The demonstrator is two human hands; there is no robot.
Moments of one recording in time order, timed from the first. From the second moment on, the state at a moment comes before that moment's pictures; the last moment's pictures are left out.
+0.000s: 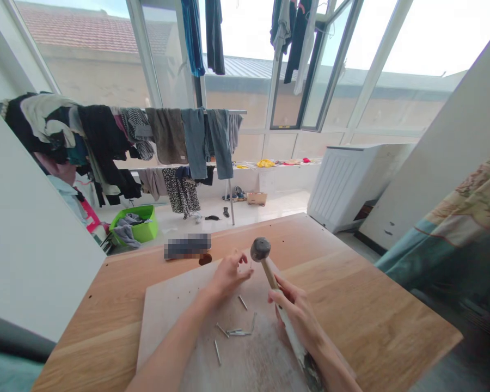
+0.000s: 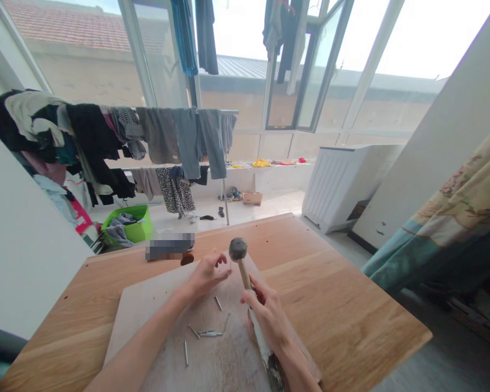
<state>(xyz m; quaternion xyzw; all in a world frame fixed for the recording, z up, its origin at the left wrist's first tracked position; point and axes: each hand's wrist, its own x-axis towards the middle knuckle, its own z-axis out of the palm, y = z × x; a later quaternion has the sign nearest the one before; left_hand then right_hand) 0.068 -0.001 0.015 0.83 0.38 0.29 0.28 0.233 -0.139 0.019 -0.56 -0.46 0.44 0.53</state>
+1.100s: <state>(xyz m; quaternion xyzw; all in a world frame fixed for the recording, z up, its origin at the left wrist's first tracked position) 0.053 -0.012 0.036 0.86 0.44 0.14 0.22 0.234 -0.136 0.018 -0.57 -0.45 0.44 0.52</state>
